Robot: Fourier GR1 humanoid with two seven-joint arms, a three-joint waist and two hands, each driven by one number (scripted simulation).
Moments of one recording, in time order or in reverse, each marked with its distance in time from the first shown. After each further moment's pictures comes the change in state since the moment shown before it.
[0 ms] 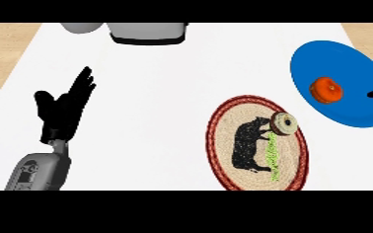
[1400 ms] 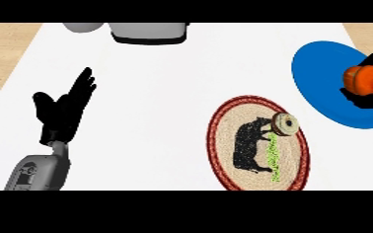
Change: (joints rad) left arm 0.012 0.009 -0.018 -0.021 0.021 0.002 0.005; right arm 0.285 0.169 0.165 -0.579 0.227 -0.479 0.258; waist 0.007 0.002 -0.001
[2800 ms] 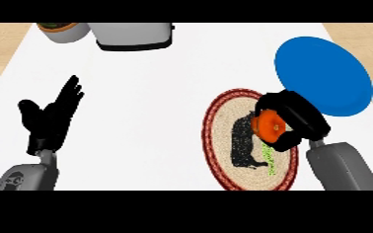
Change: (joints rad) left arm 0.062 0.051 0.009 -0.003 0.043 0.040 -0.006; right arm 0.230 0.256 0.507 -0.480 0.196 0.087 -0.006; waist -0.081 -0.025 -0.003
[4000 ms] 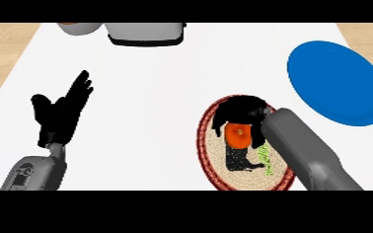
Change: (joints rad) left arm -0.052 0.006 -0.056 0.041 0.018 0.006 -0.027; right arm -0.400 0.076 0.399 0.518 0.168 0.271 -0.256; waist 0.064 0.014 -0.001
